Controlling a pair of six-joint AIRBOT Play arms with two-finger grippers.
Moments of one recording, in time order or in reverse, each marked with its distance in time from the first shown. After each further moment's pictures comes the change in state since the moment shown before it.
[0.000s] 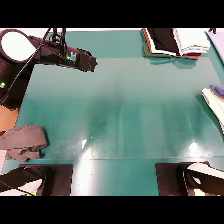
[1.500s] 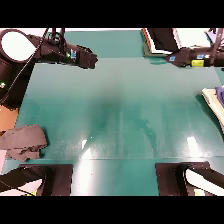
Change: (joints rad) left arm 0.000 0.000 0.000 0.001 0.063 0.000; right arm 1.061 0.098 -0.212 0.527 -0.137 -0.010
